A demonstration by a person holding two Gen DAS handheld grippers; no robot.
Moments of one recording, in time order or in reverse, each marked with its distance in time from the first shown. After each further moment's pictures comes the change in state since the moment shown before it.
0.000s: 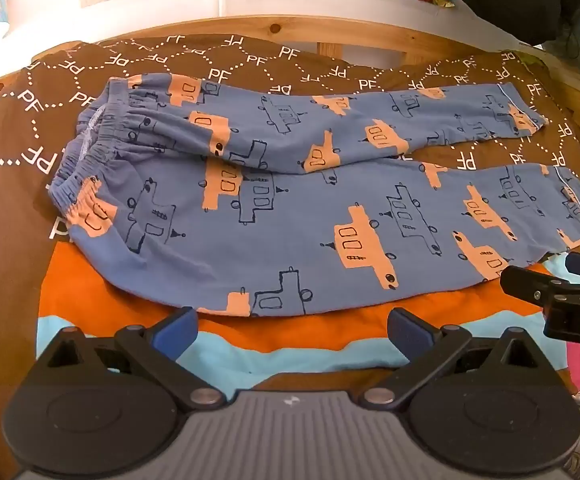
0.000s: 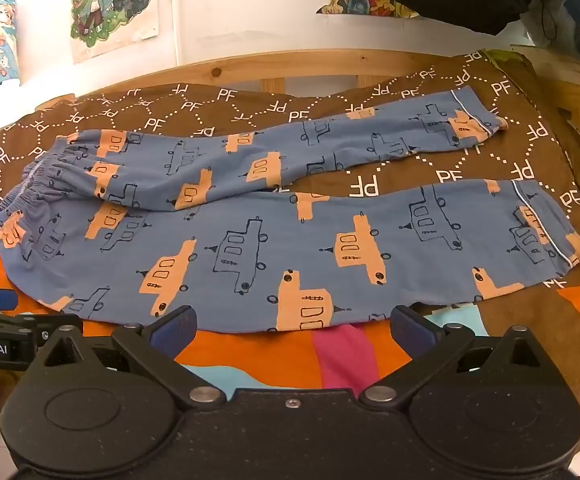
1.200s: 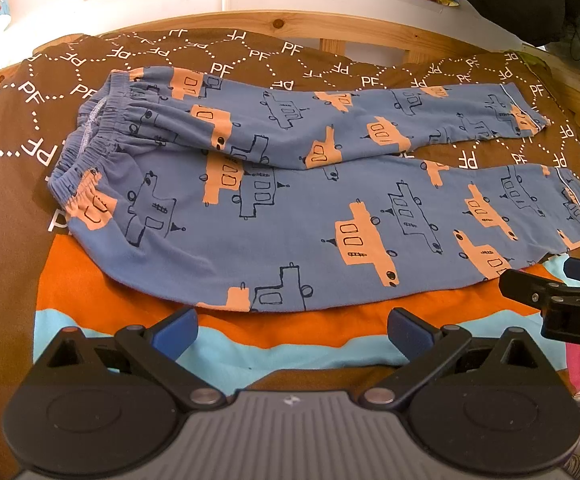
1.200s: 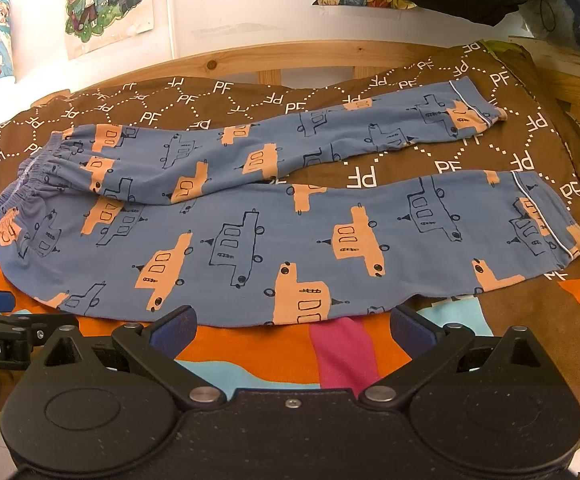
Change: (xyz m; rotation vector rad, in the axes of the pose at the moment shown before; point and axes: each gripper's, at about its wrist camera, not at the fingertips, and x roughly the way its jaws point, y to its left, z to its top) left arm 0.002 0.001 -0.002 -0.014 0.009 -0.008; right arm 0.002 0.000 0.001 0.007 0.015 0.000
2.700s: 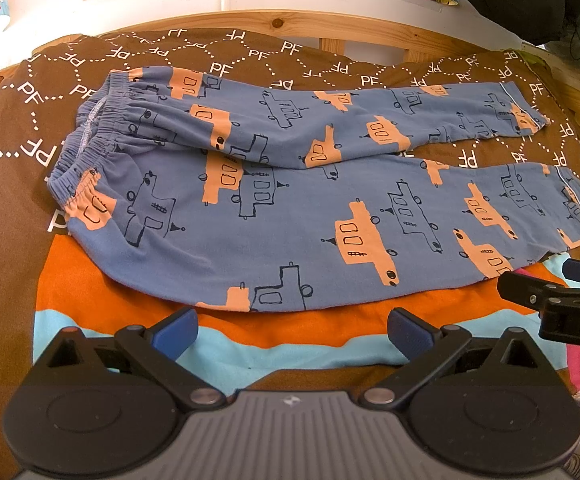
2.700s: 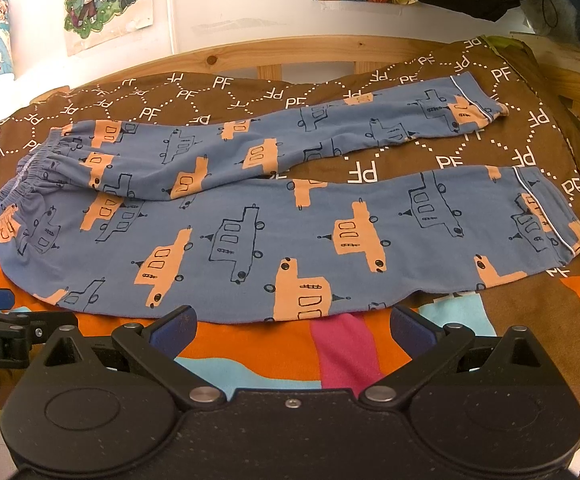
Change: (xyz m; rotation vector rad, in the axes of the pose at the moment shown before) left arm 0.000 0.001 0.001 -0.001 0.002 0.001; right arm 0.004 0.000 -0.001 0.002 0.010 -0.002
